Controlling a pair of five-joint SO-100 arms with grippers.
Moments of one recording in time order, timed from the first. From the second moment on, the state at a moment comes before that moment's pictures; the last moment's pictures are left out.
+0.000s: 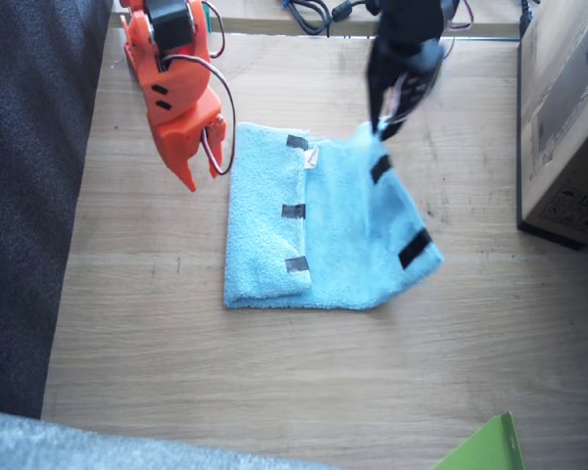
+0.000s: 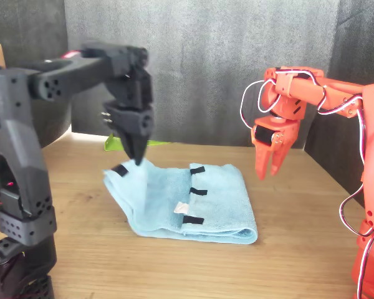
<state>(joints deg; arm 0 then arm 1) 54.4 79.1 72.1 103.7 98.7 113.6 62.6 58.5 103.6 75.7</state>
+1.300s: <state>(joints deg) 35.9 49.4 30.2 117.5 106.7 112.9 65.1 68.5 100.0 76.8</state>
